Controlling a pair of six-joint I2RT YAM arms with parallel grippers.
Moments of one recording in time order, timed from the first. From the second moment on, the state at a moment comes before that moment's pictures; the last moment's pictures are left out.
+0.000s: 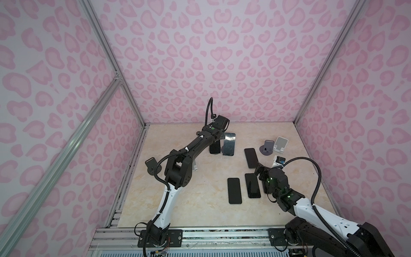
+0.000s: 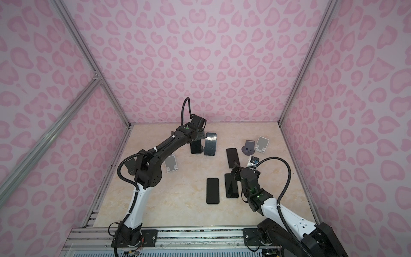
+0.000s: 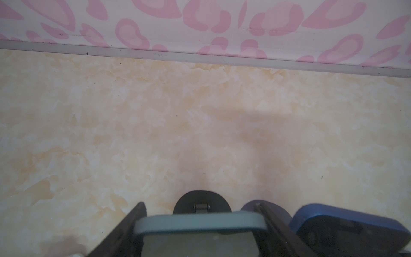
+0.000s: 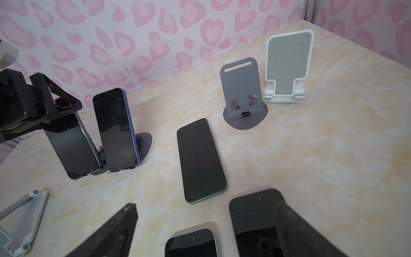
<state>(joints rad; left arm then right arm) -0.58 2.35 2.16 -0.70 -0.42 -0.51 0.51 0.97 0.32 0.21 0.48 0.58</state>
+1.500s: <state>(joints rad) -0.61 2.20 1.93 -0.66 -0.42 -0.43 0.51 0.97 0.32 0.21 0.47 0.58</state>
